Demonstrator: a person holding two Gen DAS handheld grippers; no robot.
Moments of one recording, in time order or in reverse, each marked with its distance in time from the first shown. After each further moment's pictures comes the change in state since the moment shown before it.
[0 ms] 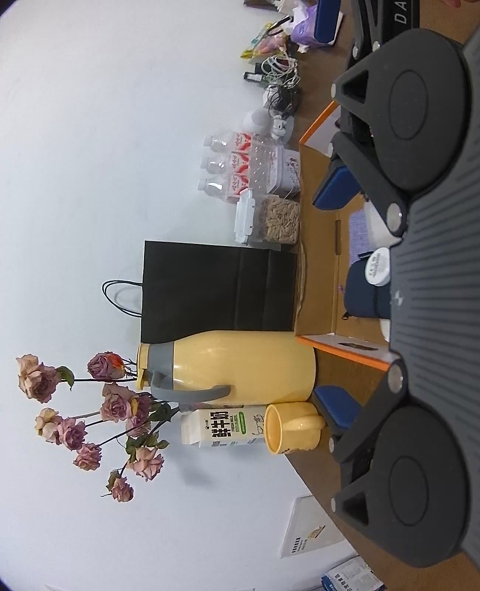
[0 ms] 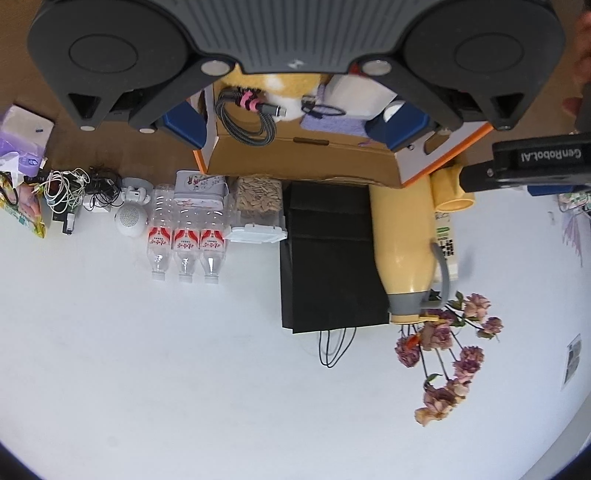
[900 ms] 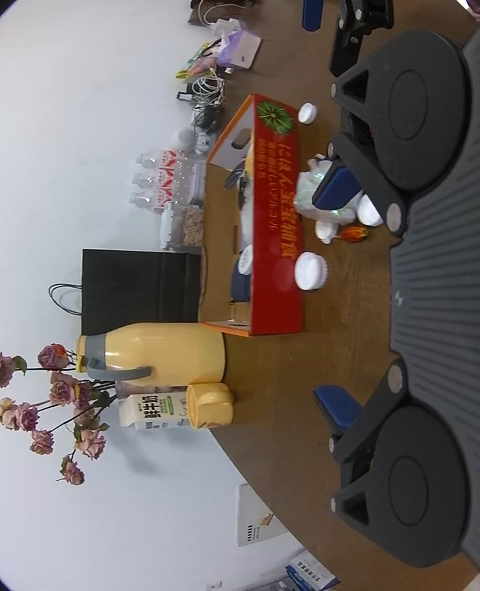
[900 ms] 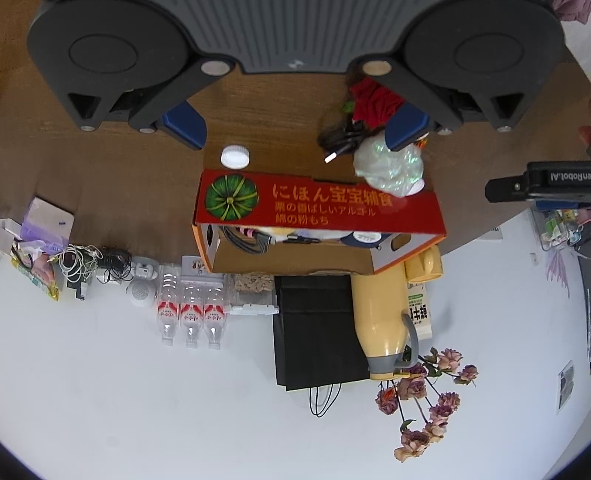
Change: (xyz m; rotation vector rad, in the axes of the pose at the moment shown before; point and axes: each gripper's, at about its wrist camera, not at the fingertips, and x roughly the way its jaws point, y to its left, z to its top) left arm -0.091 0.026 -0.071 0.033 0.186 -0.019; right arm -0.094 0.005 -0.081 0.022 0.176 0.032
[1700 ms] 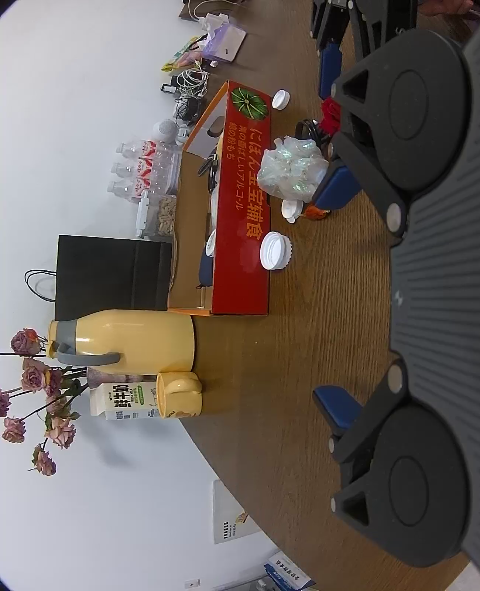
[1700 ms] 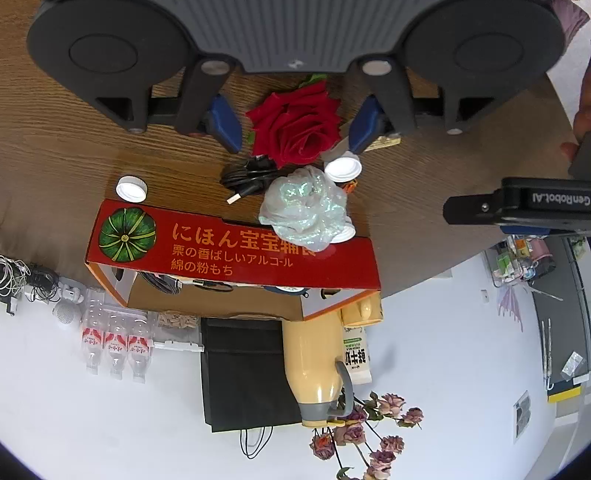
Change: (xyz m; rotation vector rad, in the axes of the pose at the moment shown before) left arm 0.006 0.019 -0.017 -0.023 0.068 0.003; right arm 0.047 0.046 -0.018 -0.064 0.109 0.175
